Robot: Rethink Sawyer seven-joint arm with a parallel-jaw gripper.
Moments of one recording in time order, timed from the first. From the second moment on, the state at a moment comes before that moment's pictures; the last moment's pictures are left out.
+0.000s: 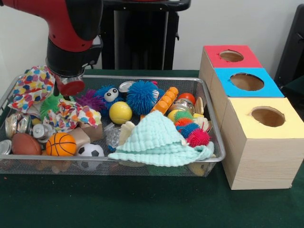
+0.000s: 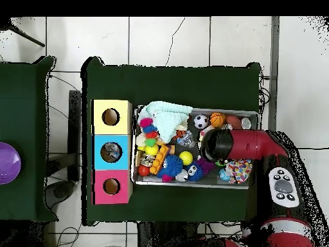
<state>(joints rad) -0.46 -0.48 0.00 1.41 -0.53 0.79 2.72</state>
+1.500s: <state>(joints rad) -0.59 -0.59 0.21 1.46 -0.30 0.80 2.72</state>
